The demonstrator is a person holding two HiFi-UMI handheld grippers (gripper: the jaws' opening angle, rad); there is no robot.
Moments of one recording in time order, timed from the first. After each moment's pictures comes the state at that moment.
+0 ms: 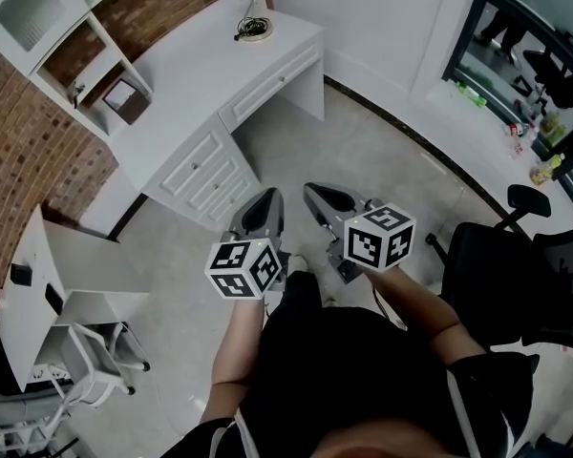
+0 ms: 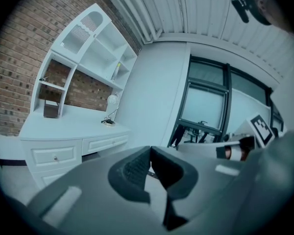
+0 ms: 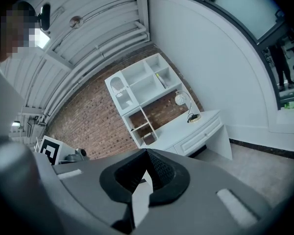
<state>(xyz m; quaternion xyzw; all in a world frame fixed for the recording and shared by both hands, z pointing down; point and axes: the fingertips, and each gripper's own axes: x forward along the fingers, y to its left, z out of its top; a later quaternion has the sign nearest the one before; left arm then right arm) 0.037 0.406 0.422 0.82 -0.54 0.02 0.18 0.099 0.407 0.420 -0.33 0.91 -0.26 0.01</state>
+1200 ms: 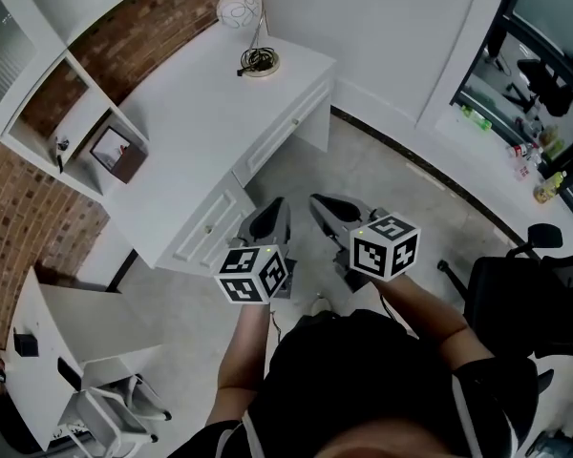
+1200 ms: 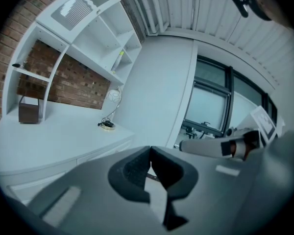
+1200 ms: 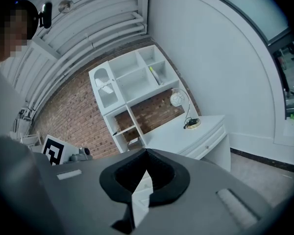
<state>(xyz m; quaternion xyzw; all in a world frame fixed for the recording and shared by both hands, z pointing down) -0.054 0.199 0.433 0.84 -0.50 0.03 0.20 0.005 0.210 0.420 -0.38 0.89 -0.25 -0.01</state>
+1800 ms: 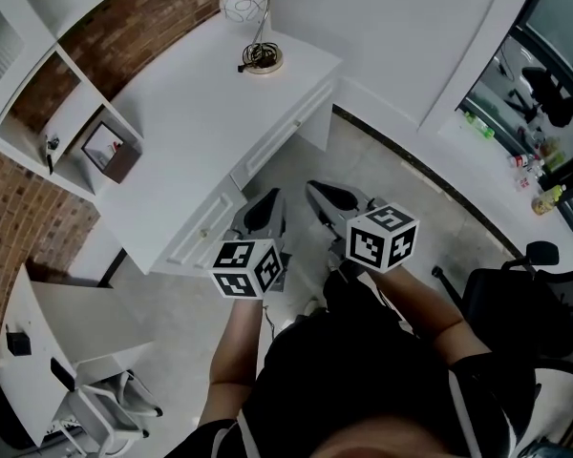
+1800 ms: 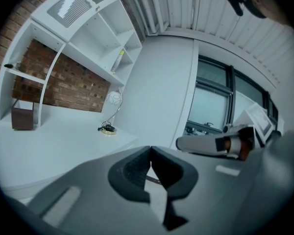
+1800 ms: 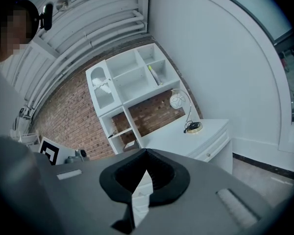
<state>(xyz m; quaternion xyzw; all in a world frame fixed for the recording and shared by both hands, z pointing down) -0.062 0.145 0.430 0.85 -0.50 0.03 0.18 -0.004 0.146 0.416 -0.37 0.90 -0.24 -0.01</state>
